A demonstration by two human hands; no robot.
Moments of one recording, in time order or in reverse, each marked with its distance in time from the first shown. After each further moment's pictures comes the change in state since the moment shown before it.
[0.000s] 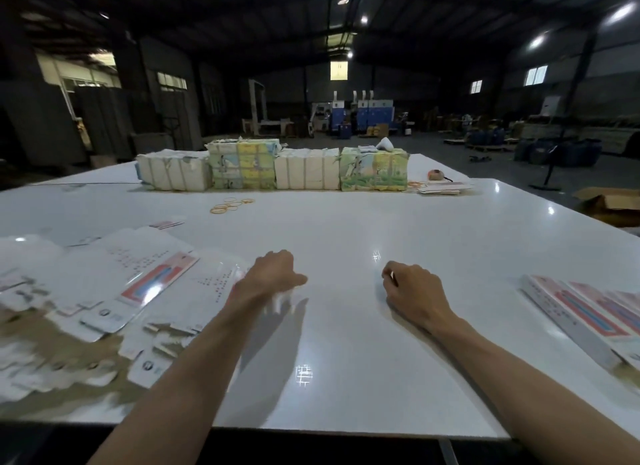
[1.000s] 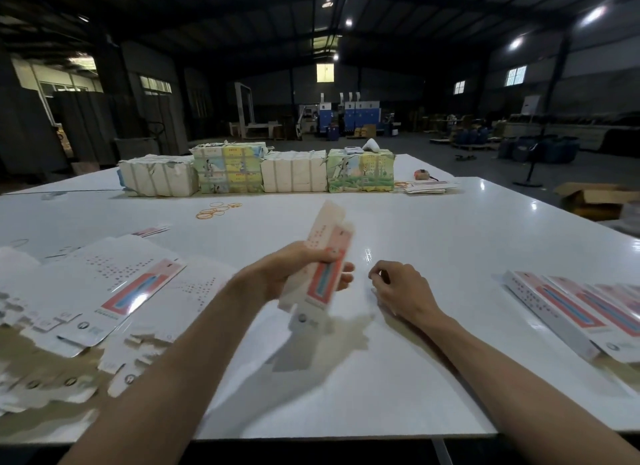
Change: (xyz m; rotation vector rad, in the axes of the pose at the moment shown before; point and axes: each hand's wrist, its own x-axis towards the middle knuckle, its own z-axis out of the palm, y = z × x) left_hand 0.002 0.033 0.000 -1.234 -0.550 0.213; right_hand 0.002 0.003 -0.002 0.280 0.008 0.058
